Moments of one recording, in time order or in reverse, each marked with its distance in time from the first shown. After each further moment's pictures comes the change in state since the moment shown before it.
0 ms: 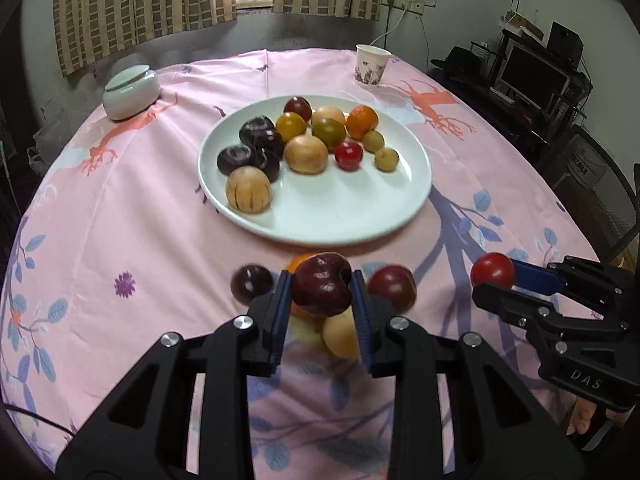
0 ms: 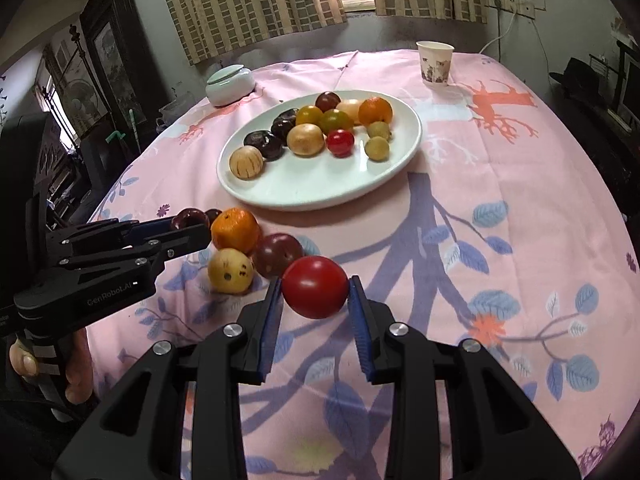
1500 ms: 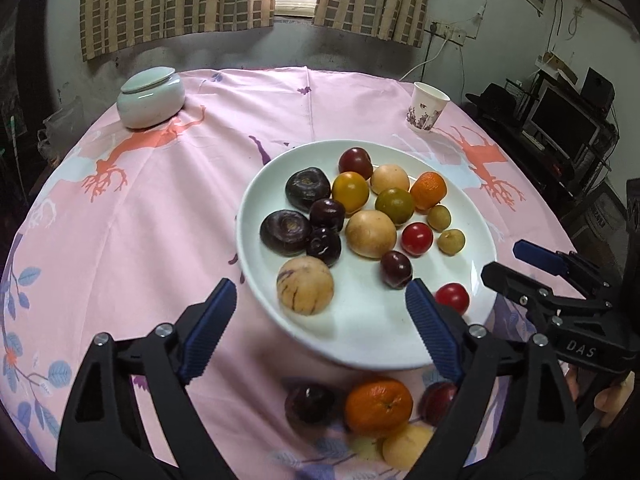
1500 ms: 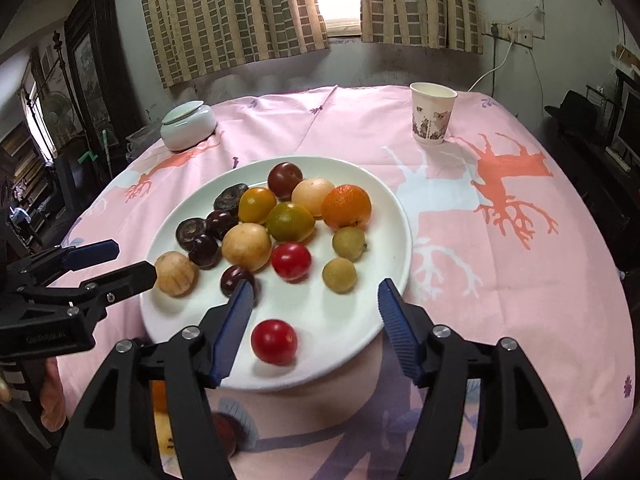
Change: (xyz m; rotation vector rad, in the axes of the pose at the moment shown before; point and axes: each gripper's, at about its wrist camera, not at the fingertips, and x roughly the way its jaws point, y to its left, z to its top) left arm 0.037 0.060 0.056 -0.145 -0.040 0.009; right arm 0.060 -0.037 0.082 0.020 -0.064 -0.038
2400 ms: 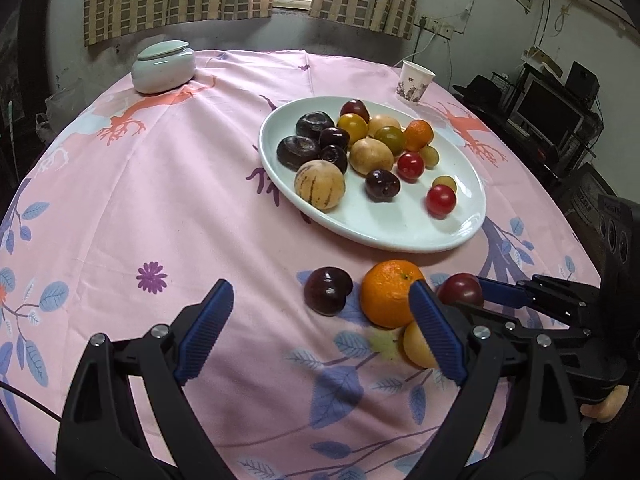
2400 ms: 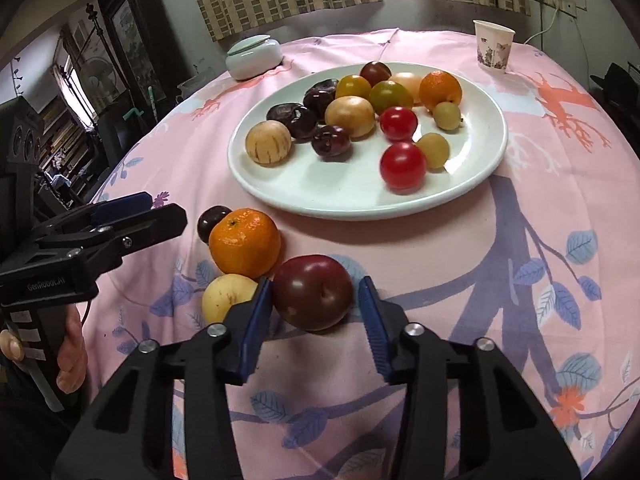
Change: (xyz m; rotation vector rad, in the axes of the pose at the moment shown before) left arm -0.026 0.015 -0.074 0.034 0.012 -0.044; right arm 0.002 0.056 -0.080 -0.076 0.120 0.115
